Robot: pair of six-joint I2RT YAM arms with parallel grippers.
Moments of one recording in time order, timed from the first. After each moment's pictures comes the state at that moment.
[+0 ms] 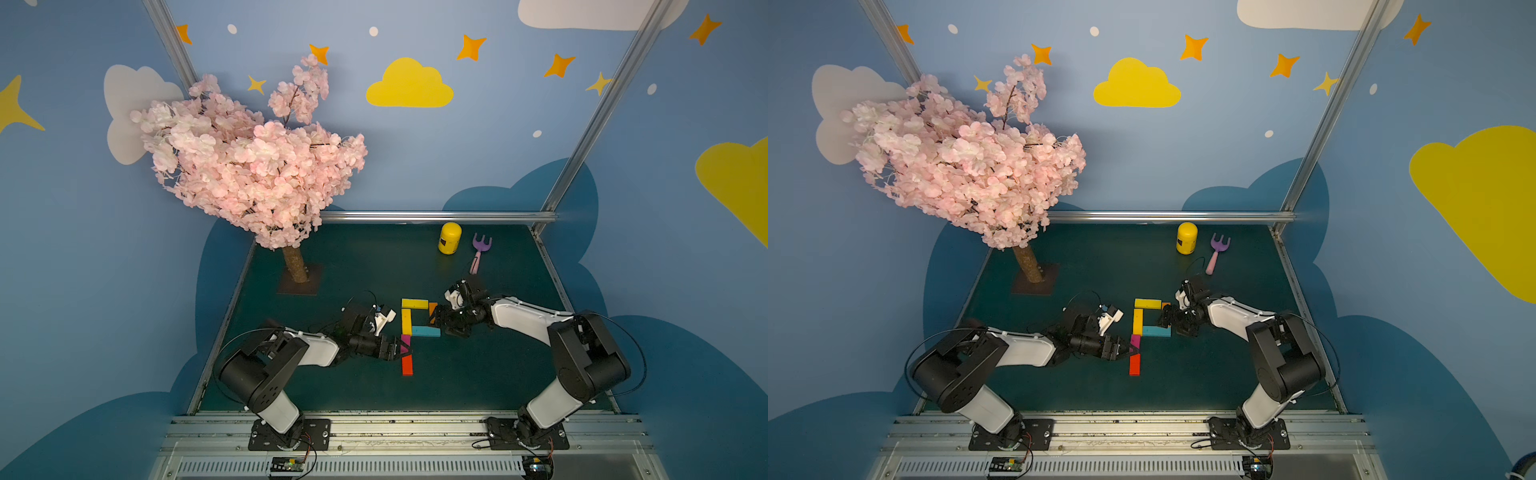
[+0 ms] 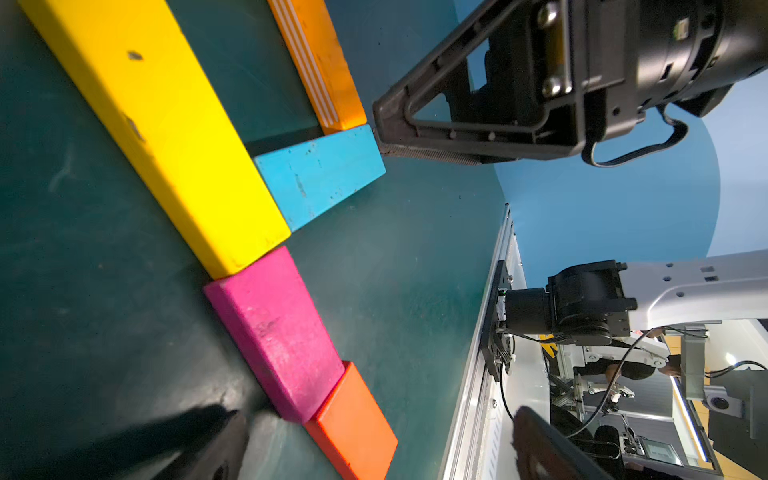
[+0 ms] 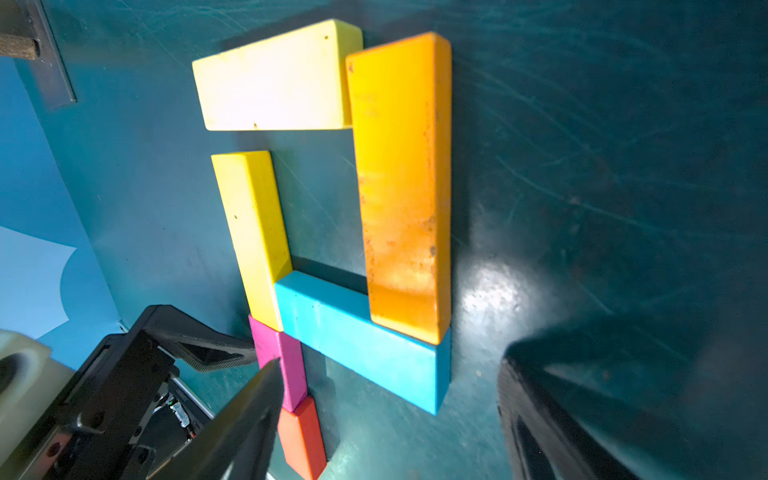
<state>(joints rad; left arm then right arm) -0.60 1.62 0.48 0.44 0.79 -0.59 0.48 1.64 0.86 -0.39 -0.44 0.60</state>
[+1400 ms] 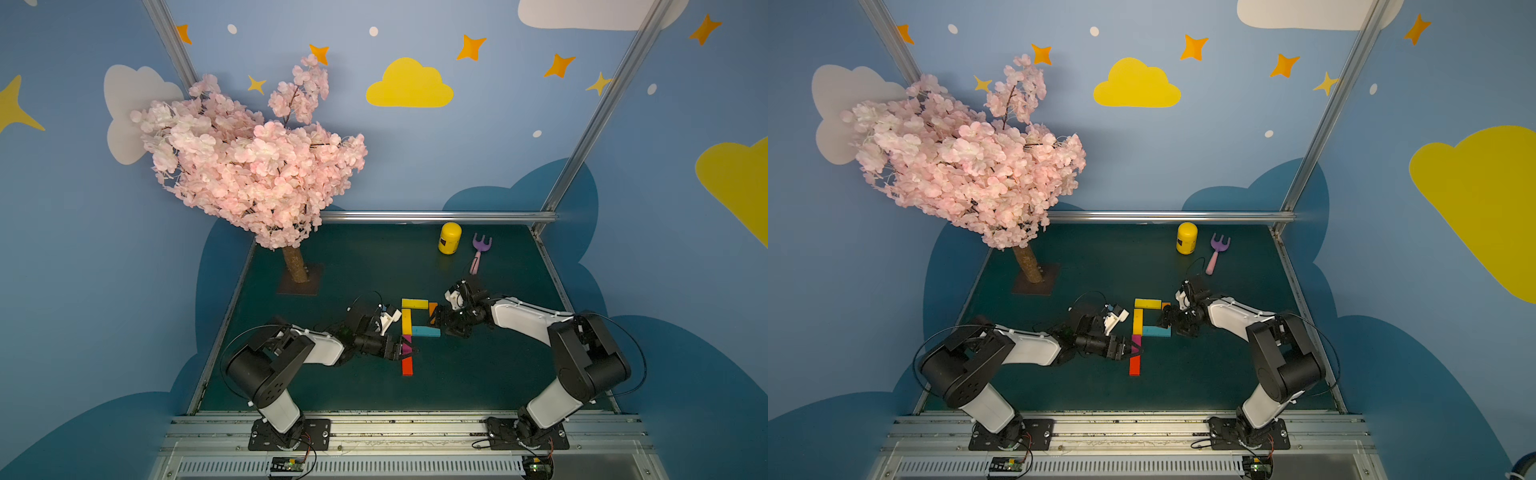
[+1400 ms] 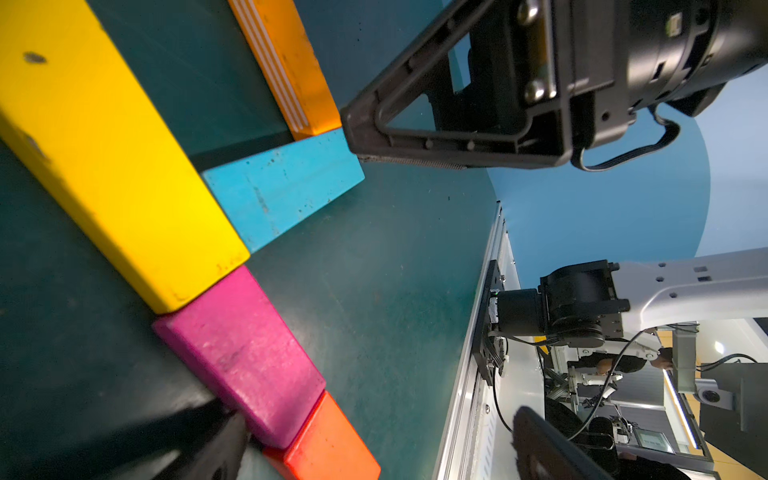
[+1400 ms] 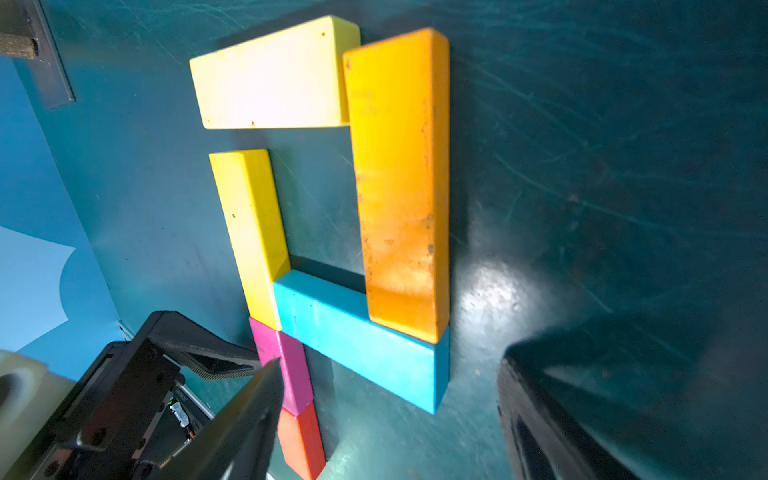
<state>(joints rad) -0.64 1.66 0.51 0.48 0.78 -0.62 0.48 1.63 0.86 -0.39 -0.44 0.60</state>
